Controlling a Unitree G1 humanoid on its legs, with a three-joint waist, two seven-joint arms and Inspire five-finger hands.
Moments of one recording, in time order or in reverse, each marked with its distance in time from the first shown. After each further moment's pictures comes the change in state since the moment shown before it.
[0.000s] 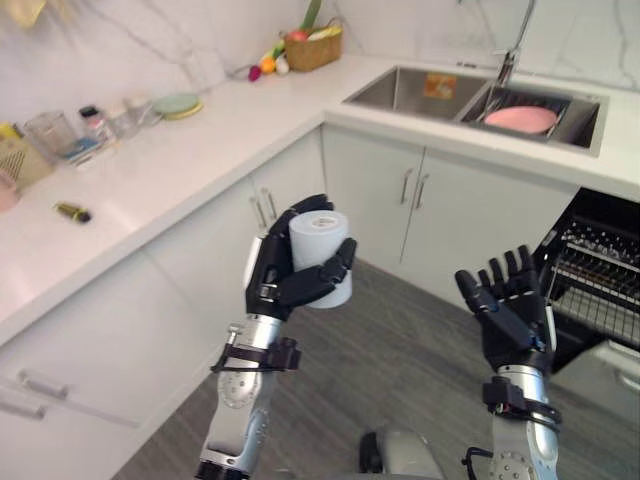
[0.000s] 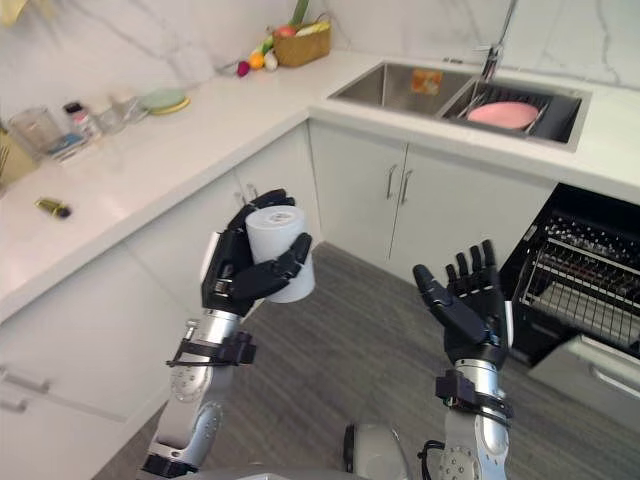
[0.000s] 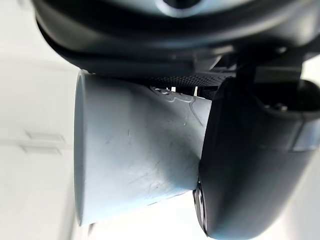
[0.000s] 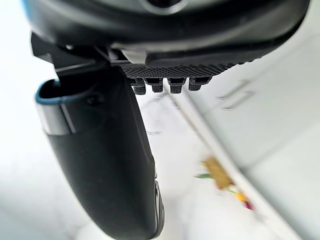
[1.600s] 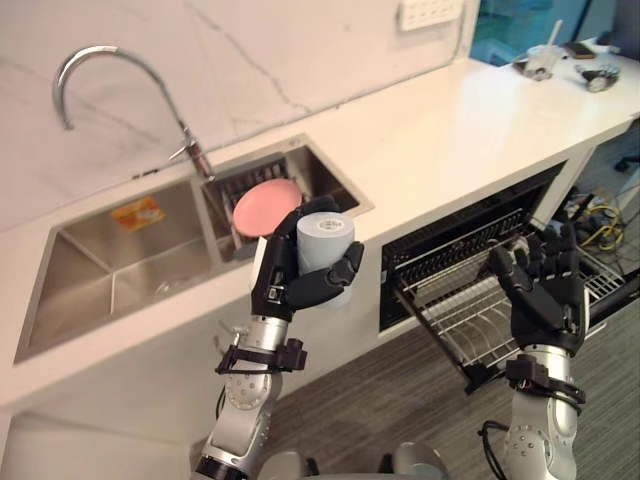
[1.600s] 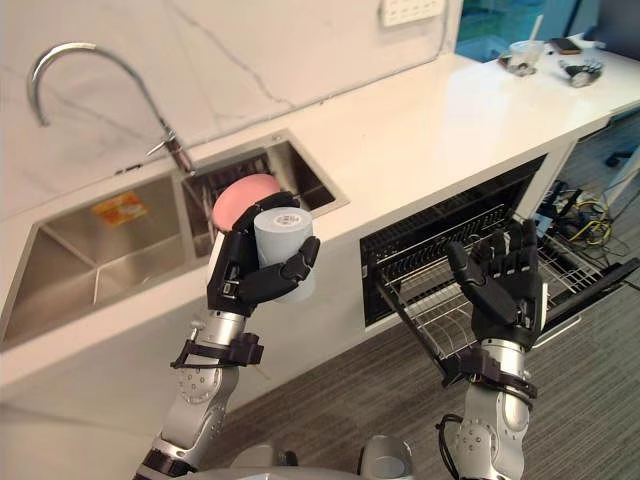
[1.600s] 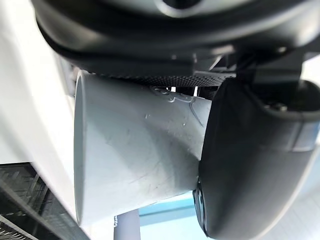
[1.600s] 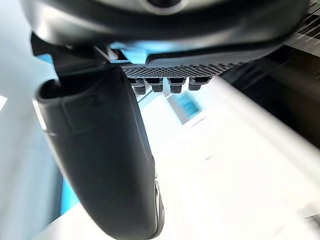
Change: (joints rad) left arm -0.015 0.056 -0.032 0.025 0.118 -0.087 0.173; right arm -0.161 -0.085 -0.078 0.032 0.037 -0.023 0.060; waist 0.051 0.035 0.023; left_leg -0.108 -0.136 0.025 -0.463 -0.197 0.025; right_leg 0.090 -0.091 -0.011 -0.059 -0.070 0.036
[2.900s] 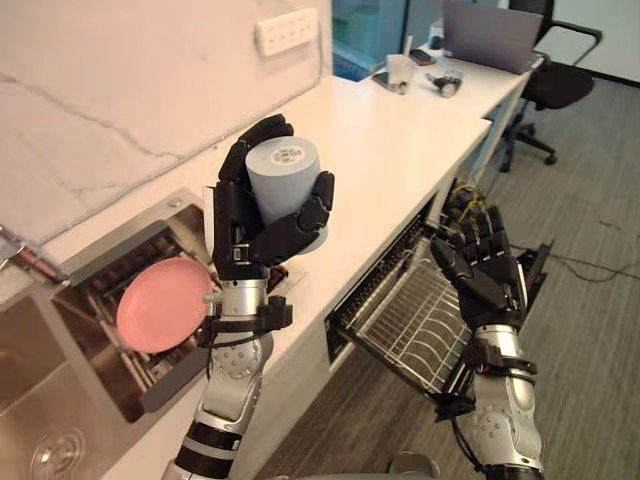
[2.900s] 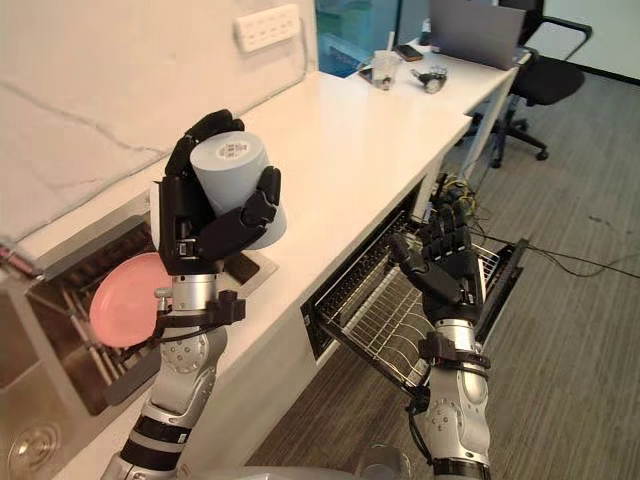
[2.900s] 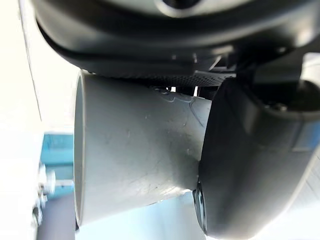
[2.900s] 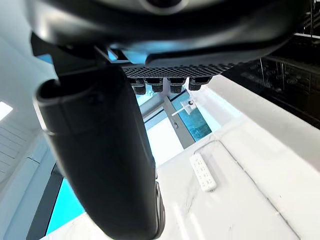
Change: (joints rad) left arm -0.166 0.032 0.083 -0.073 0.032 -0.013 0.181; right arm -0.086 0.067 0.070 0.097 -0.060 0.135 0.023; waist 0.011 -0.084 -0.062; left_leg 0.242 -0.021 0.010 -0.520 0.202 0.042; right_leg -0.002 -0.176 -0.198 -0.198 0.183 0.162
